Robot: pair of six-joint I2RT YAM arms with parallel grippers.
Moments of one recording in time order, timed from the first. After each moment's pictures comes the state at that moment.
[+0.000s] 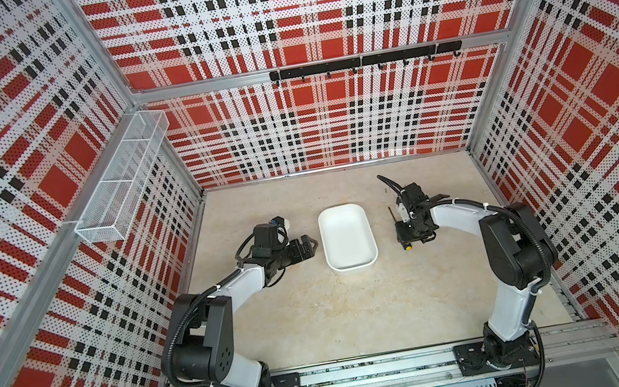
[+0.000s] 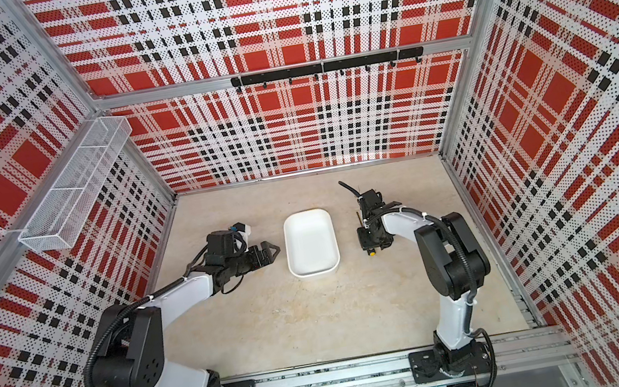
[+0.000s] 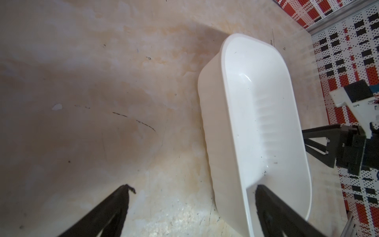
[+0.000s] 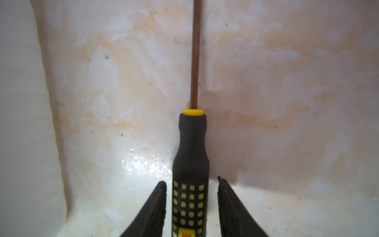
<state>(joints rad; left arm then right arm) -0.23 1.54 0.76 -0.01 0.39 -0.40 0.31 1.84 1.18 -0.57 -0.06 0.28</state>
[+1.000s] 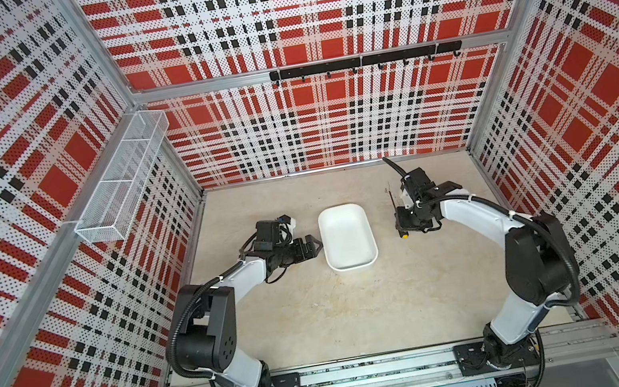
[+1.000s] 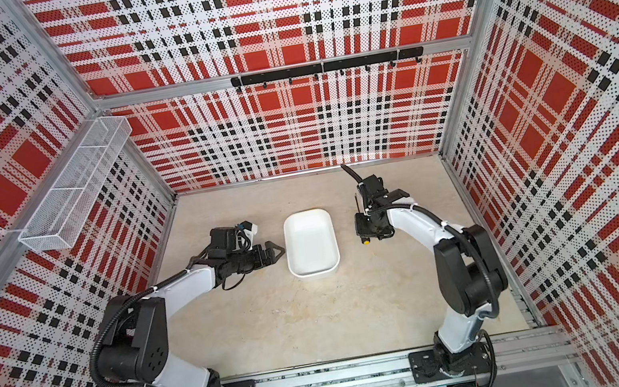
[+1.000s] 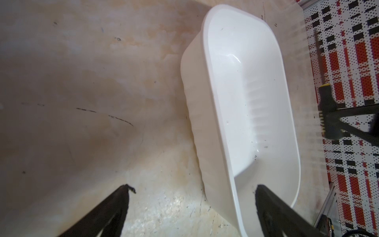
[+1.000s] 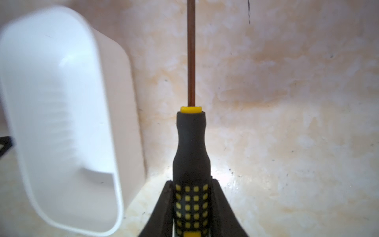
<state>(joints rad) -0.23 1.59 0.83 -0.09 0.49 -0.35 0.34 1.66 1.31 -0.74 -0.13 0.51</state>
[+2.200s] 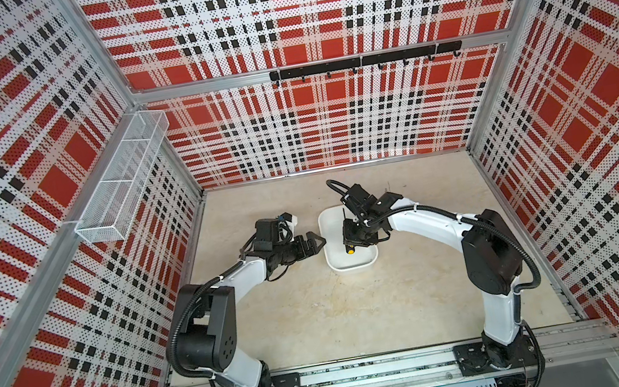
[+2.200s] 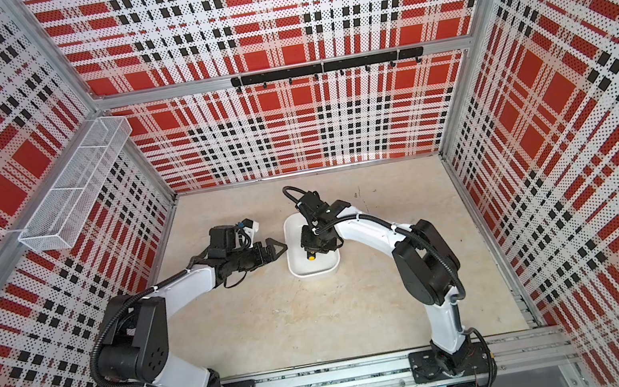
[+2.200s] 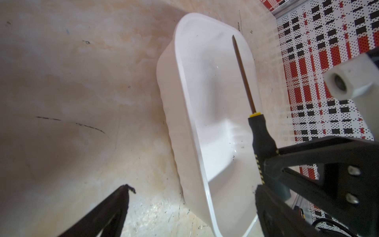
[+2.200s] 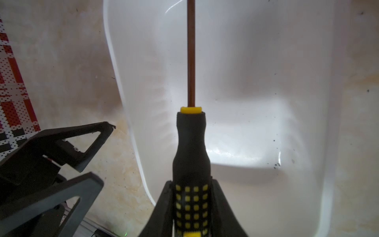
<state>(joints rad) -0.23 1.60 0.83 -0.03 0.59 -0.41 0.69 1.95 1.56 -0.73 -0.14 0.92</state>
